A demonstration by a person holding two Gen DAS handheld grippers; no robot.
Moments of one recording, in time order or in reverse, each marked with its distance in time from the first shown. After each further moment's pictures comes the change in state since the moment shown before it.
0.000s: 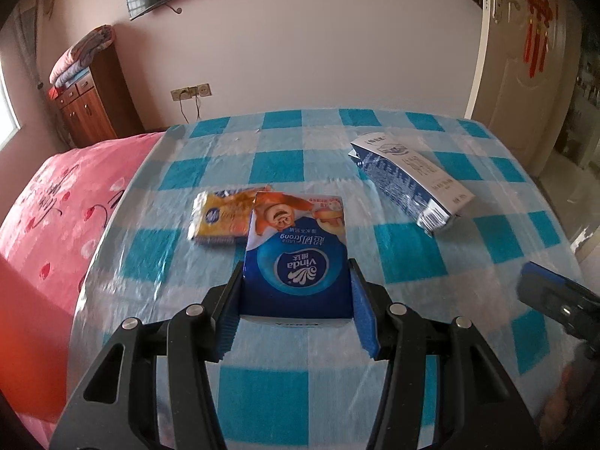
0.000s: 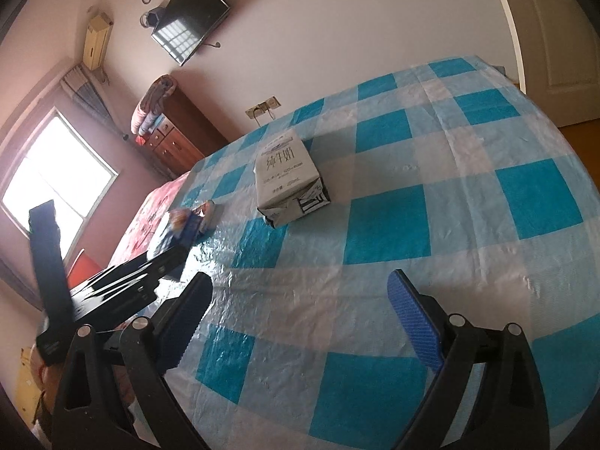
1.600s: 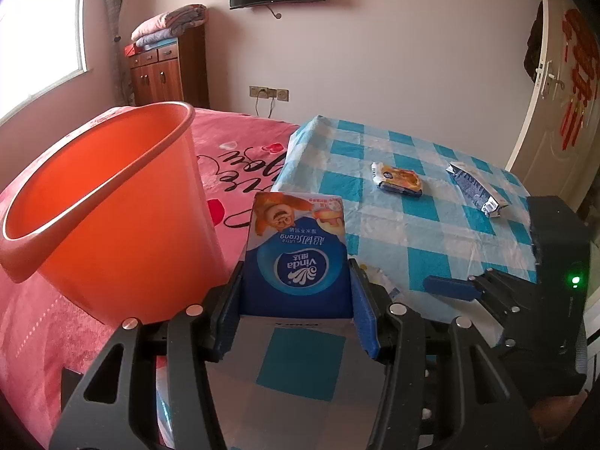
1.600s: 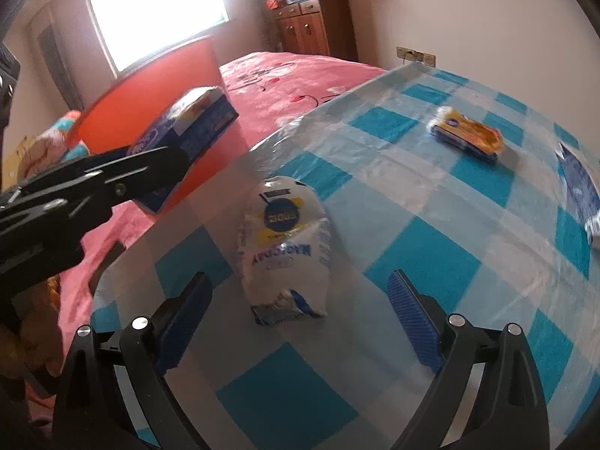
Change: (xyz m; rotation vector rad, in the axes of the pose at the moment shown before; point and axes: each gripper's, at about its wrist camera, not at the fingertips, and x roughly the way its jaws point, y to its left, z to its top) left arm -0.119 0.155 -0.106 -0.254 -0.097 0.097; right arm 0.088 0.236 -0.116 -0.666 0.291 0.123
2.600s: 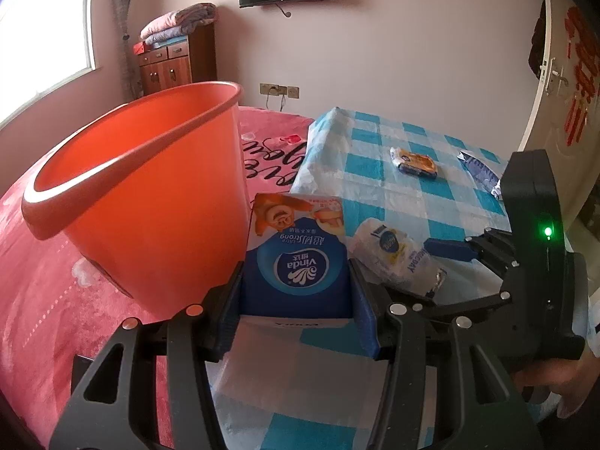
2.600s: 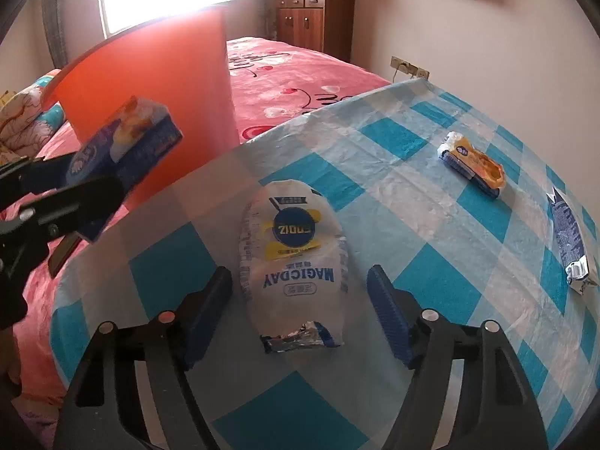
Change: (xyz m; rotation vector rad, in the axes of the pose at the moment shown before) left arm -0.017 0.025 -0.029 -0.001 0.006 0.026; right arm 0.018 0.027 0.006 -0.110 0.024 -0.147
